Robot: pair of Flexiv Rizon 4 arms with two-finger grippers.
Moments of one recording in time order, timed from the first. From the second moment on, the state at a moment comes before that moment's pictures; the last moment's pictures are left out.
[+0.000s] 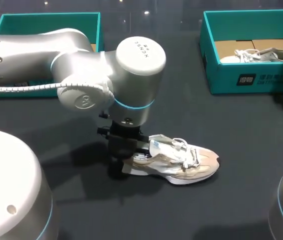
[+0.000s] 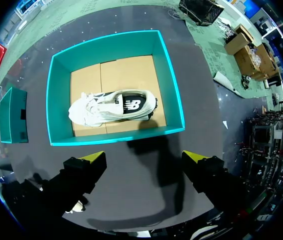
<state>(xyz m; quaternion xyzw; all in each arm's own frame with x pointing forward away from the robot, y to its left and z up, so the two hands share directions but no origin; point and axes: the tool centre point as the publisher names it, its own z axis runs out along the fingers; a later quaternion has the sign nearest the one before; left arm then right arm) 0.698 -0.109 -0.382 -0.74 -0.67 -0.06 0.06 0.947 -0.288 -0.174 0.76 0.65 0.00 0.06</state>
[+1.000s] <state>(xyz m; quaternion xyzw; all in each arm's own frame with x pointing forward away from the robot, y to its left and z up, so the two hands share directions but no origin) 0.700 -0.110 -0.392 -0.73 -0.68 -0.04 0.09 0.947 -0.288 -0.174 0.76 0.65 0.00 0.06</state>
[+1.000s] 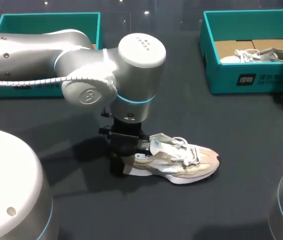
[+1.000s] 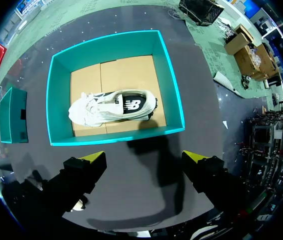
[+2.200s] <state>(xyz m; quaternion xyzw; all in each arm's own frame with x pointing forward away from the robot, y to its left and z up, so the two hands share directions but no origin) 0.670 -0.114 -0.317 -0.62 -0.79 0.05 0.03 0.947 -0.288 -0.174 0.76 0.65 0.00 0.06</state>
